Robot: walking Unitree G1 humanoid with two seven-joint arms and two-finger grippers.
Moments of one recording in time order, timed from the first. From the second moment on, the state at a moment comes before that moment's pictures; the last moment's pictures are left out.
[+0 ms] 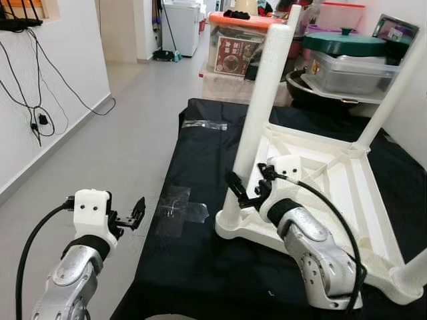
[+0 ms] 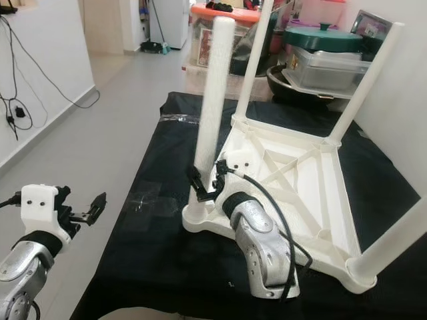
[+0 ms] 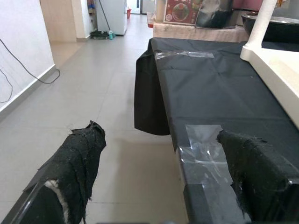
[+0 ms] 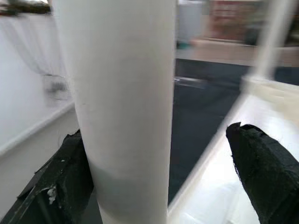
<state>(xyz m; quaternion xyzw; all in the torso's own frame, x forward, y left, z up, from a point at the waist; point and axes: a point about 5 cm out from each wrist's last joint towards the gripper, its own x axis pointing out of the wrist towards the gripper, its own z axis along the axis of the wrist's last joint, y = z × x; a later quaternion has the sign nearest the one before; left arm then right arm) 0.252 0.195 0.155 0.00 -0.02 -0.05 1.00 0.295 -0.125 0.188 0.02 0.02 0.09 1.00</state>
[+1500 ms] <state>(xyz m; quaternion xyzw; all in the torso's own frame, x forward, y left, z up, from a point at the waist) 0.263 0.194 0.154 0.00 -0.03 -0.03 1.00 0.327 -0.185 0.171 0.10 0.07 -0.15 0.98</state>
